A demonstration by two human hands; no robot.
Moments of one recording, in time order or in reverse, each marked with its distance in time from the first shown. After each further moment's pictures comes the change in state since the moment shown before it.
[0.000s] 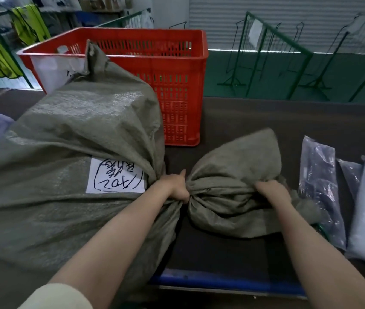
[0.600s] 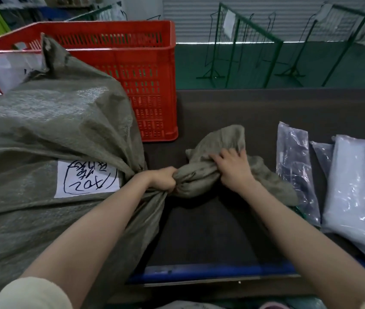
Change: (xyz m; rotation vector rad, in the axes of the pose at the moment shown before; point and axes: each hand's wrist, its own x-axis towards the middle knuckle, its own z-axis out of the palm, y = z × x) left_hand 0.005 0.022 -0.006 -0.277 -0.122 0.283; right_hand -0.021 -0.019 0.002 -0.671 0.455 -0.980
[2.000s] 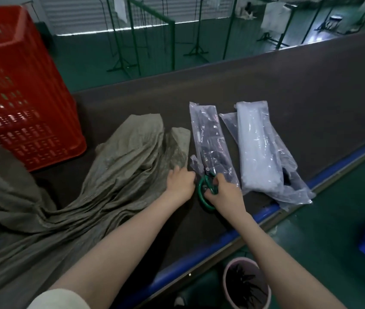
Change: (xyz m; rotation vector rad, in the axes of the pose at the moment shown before) left_hand 0.109 0.152 0.139 0.528 0.298 0.252; right_hand -0.146 0.075 0.039 0.518 -0.151 0.857
